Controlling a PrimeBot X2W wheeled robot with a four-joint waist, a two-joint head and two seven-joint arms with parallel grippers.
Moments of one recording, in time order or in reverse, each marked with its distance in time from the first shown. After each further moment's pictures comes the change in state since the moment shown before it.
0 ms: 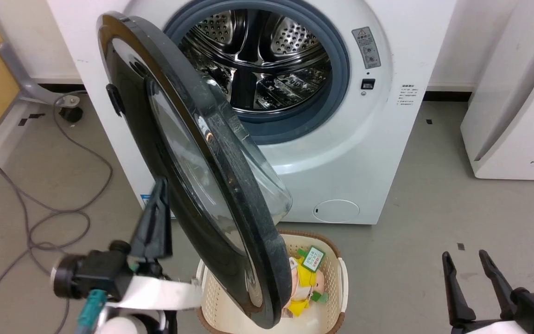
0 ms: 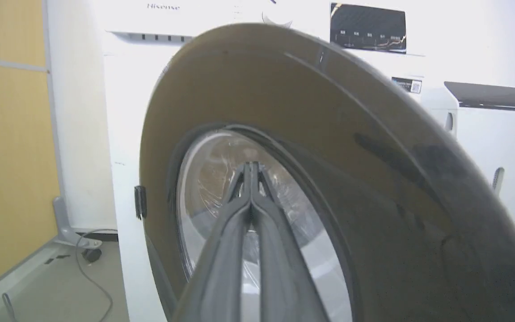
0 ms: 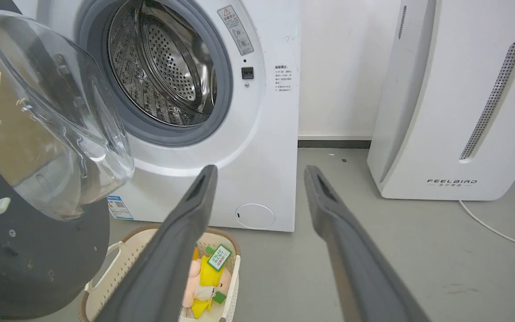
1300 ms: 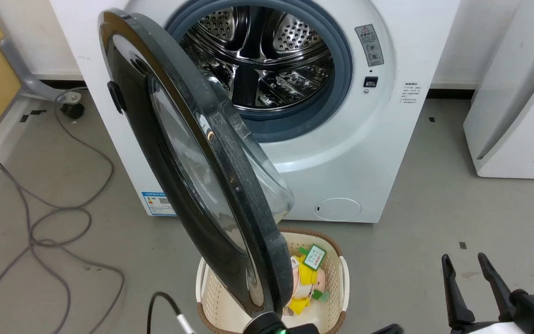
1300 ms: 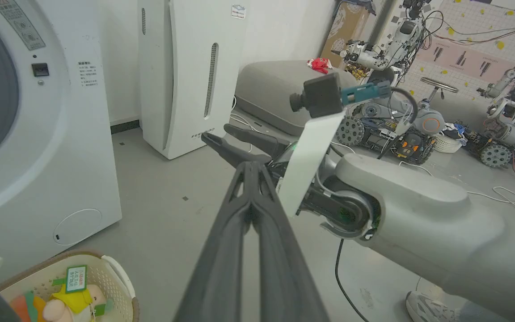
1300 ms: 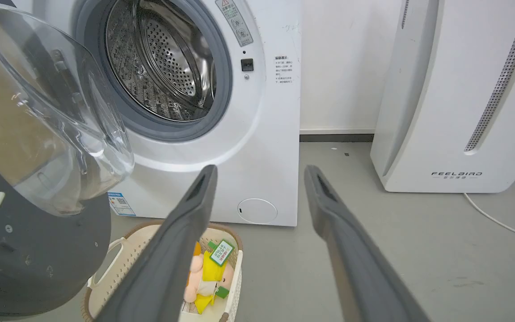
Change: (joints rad) left arm 0.026 0.093 -0.713 -0.249 -0.258 -0.112 0.392; right arm -0.006 0.000 -0.006 0.031 0.010 0.000 -0.017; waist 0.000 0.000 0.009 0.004
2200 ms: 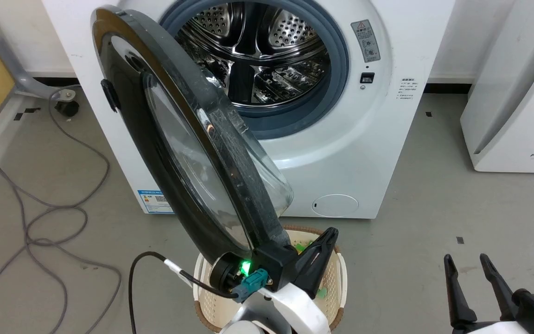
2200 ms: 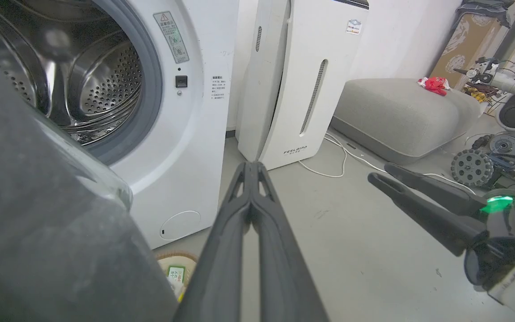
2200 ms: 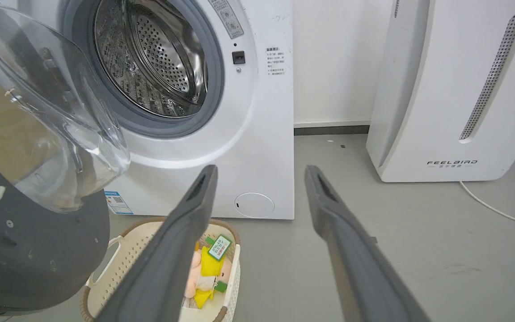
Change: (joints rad) left arm -0.219 -0.106 0.165 0.447 0.031 0.179 -0.188; right arm -0.002 0.000 -0.005 0.006 0.017 0.000 0.009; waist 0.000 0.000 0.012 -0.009
